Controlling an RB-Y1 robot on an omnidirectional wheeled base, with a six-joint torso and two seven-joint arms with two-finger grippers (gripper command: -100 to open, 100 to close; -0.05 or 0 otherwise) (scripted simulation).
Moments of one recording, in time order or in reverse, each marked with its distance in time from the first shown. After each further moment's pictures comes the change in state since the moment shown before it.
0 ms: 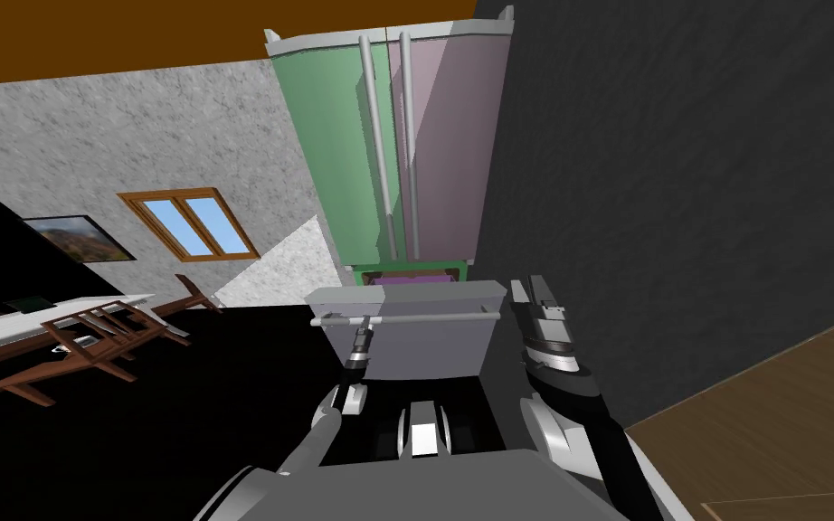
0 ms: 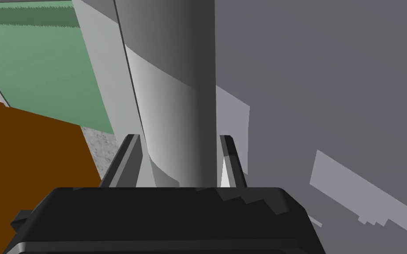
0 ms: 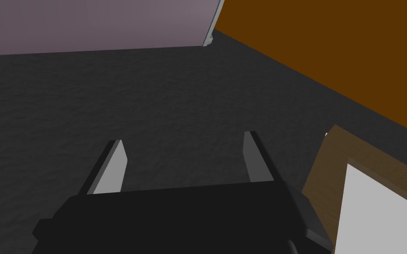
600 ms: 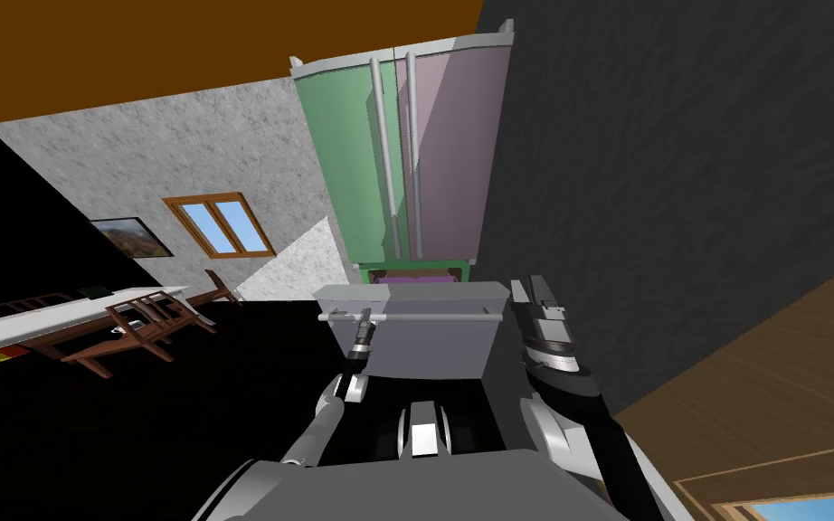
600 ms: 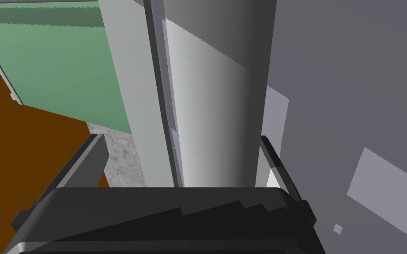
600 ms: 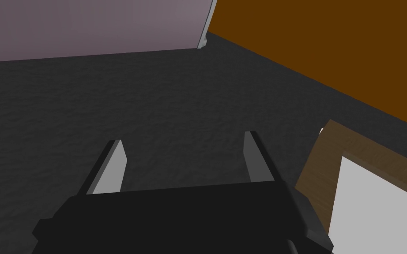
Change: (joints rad) left arm -0.033 -0.010 0.074 -0.042 -0.120 0.064 0.077; right arm 0.001 0.000 0.000 0.000 0.000 0.000 0.000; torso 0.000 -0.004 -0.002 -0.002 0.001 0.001
